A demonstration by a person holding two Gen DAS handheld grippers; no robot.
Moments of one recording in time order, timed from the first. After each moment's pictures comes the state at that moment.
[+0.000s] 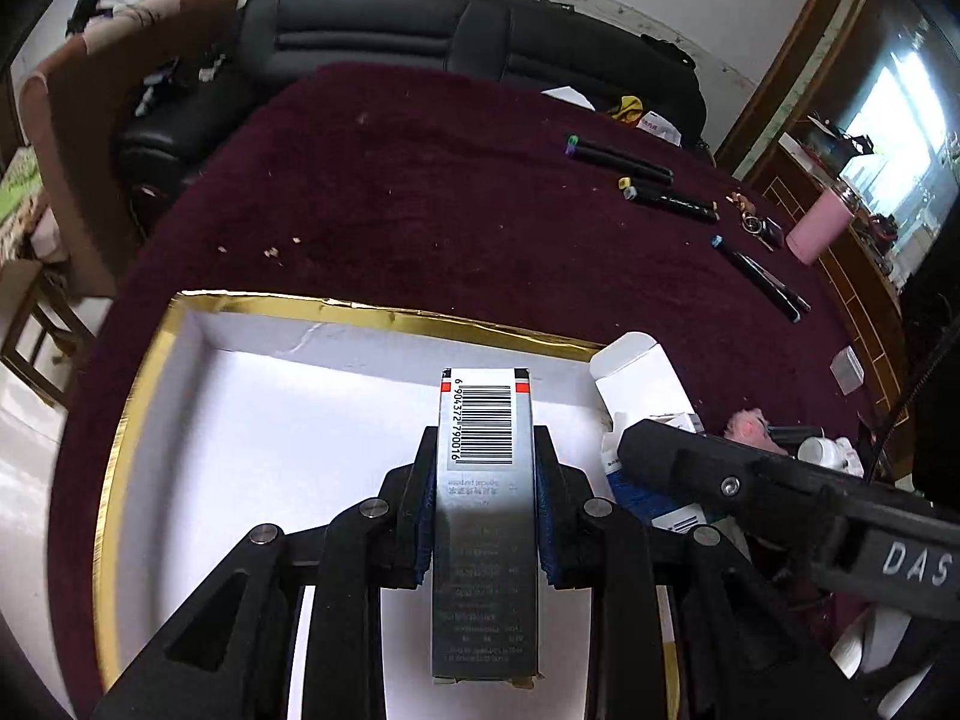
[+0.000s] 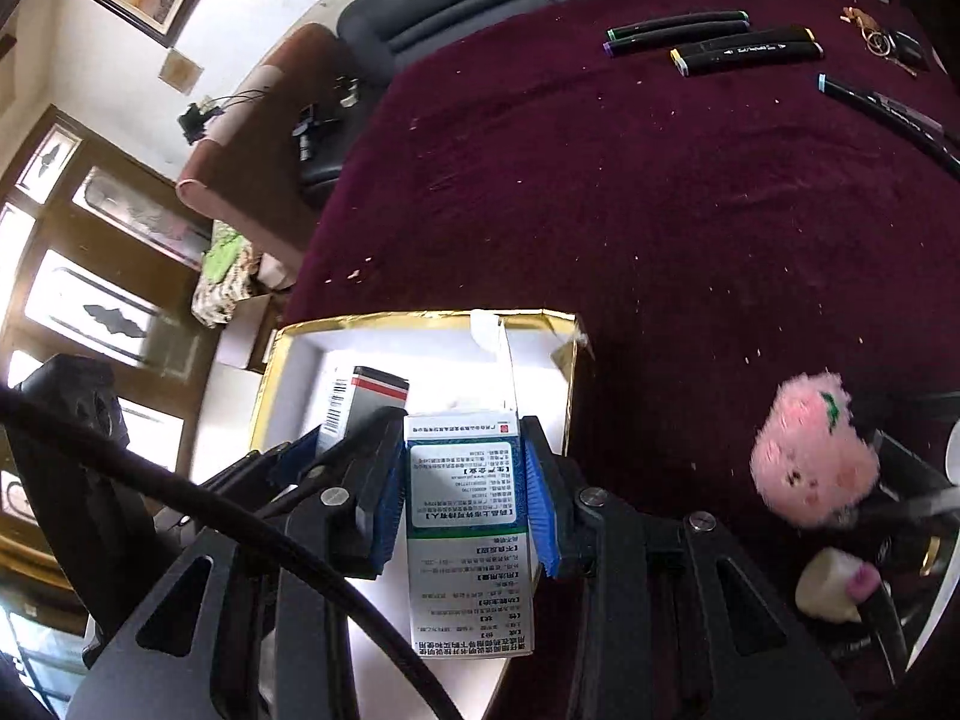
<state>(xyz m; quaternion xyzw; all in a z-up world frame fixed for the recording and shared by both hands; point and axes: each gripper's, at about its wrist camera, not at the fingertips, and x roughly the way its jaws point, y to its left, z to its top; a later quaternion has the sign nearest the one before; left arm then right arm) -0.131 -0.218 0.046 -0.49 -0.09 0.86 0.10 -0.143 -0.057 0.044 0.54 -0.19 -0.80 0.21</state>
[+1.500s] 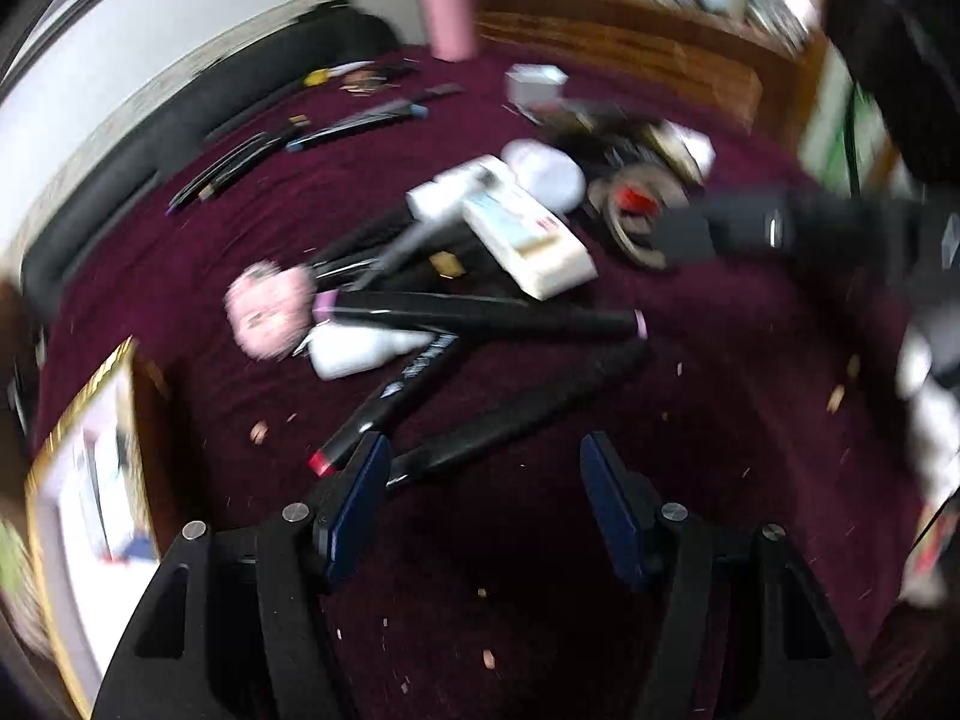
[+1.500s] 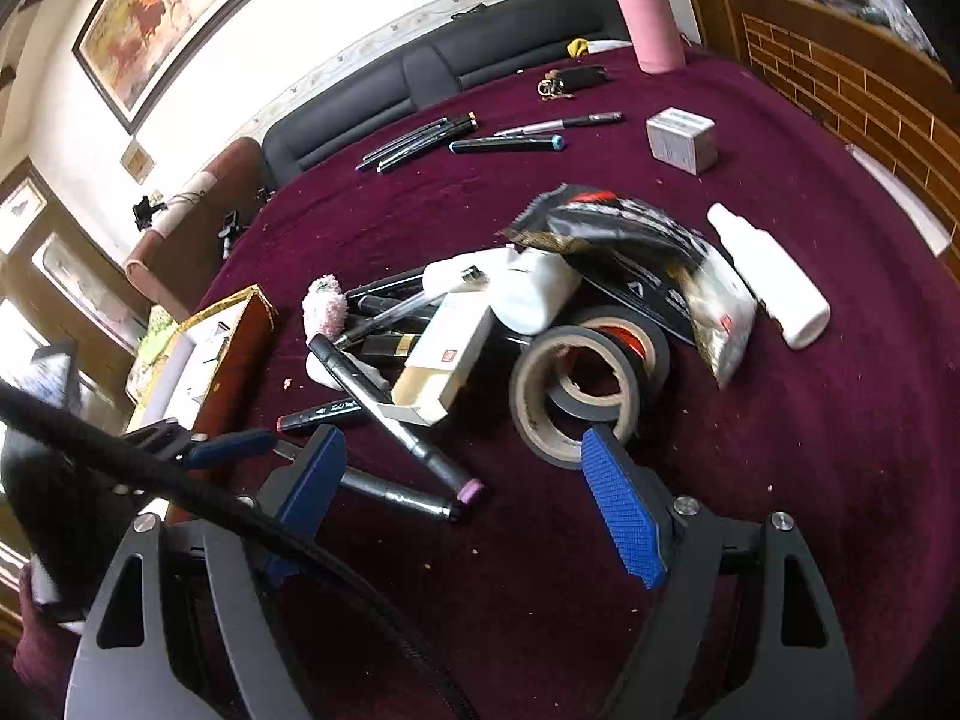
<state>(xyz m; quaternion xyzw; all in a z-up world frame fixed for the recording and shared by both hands) 0.030 0.033 0.030 -0.44 0.26 0.80 0.31 0.053 0.197 0.049 0.43 -0.19 -0.88 0.11</state>
